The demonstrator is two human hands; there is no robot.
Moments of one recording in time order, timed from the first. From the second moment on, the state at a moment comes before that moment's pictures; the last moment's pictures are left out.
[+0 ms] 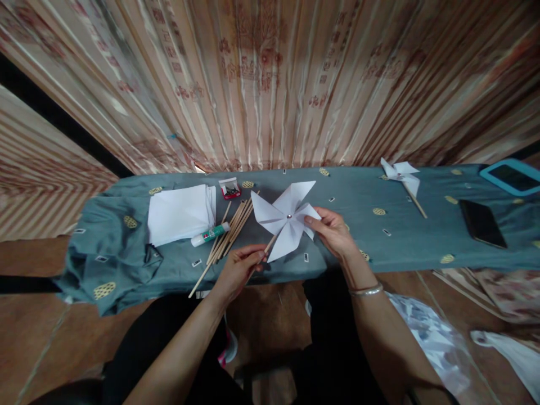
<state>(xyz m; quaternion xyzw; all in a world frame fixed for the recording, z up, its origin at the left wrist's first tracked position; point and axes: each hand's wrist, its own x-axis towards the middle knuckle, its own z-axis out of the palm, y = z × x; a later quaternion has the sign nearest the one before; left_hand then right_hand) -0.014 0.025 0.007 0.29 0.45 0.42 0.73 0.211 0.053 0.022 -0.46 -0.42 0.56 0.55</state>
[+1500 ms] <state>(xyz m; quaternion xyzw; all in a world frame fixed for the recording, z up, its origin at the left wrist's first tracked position) -0.011 0.024 -0.006 0.41 0.47 0.43 0.65 0.169 0.050 0.025 -0.44 -0.27 0.62 0.60</state>
